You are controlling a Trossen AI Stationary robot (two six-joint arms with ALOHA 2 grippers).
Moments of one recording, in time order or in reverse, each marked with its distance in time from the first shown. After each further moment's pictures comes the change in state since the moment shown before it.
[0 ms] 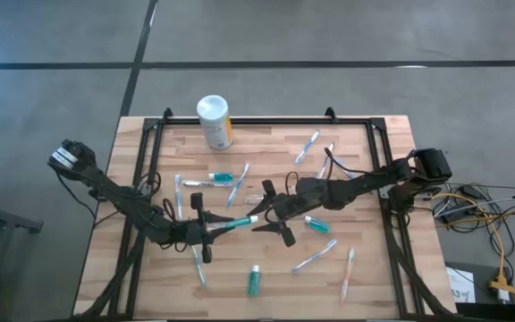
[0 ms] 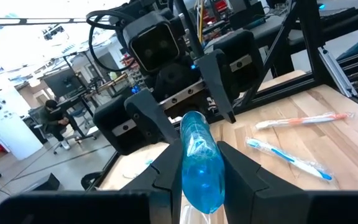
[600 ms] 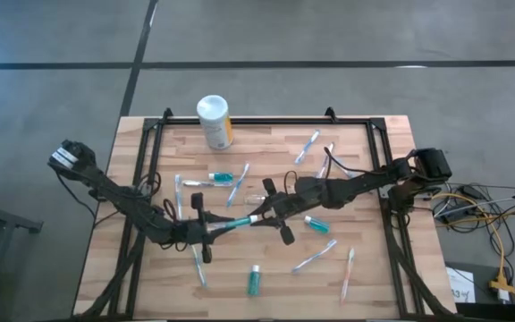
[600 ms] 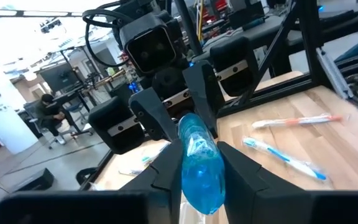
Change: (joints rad) left arm 0.002 0.000 0.000 -0.014 0.005 -0.050; right arm -0.001 -0.005 0.000 -0.037 0.006 -0.004
